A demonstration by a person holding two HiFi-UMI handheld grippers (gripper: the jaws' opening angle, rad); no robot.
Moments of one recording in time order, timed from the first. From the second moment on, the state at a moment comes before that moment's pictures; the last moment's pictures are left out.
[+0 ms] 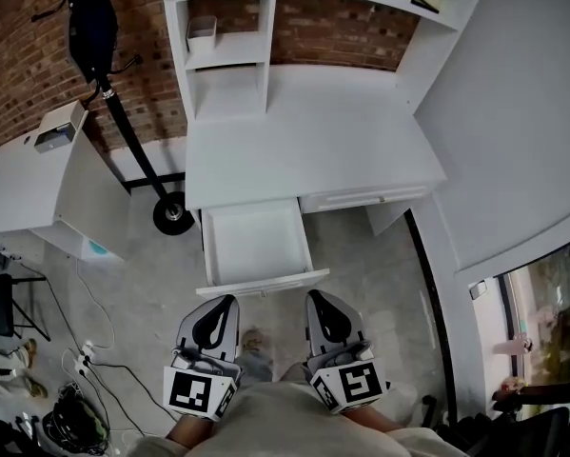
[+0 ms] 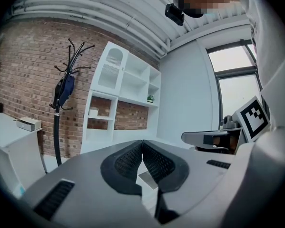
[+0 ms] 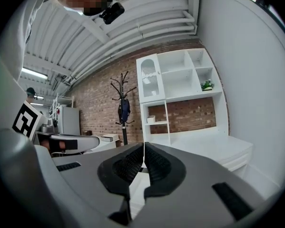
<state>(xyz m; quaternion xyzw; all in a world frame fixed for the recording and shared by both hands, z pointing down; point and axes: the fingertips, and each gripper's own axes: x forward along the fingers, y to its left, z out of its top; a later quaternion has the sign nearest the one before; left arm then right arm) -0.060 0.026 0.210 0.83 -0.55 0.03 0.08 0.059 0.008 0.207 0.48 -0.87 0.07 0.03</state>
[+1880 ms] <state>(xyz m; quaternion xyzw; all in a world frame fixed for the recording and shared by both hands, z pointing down) -0.053 -0.060 0.392 0.84 -0.52 0.04 0.18 -0.005 -0.058 0.412 0.26 -0.93 0.05 0.24</state>
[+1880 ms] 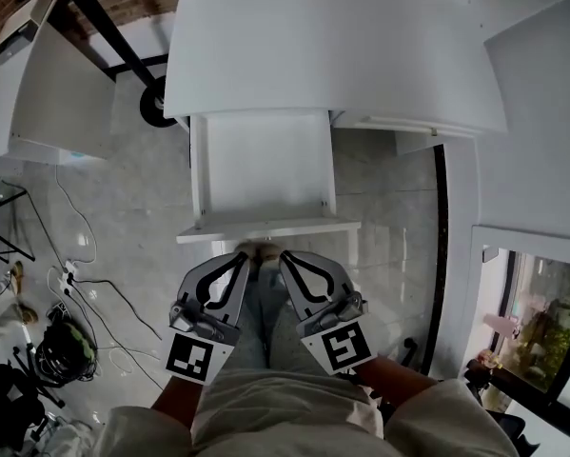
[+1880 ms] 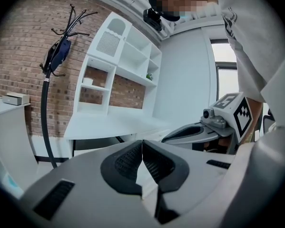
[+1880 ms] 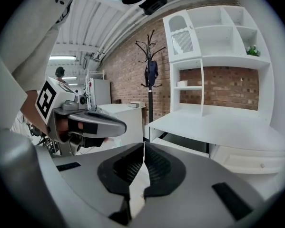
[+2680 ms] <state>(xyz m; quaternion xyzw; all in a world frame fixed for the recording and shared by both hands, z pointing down) -0.045 -0.049 0.468 0.86 -0.48 0.09 0.17 -0.013 -0.047 0.507 0.27 -0.93 0.08 0.26</state>
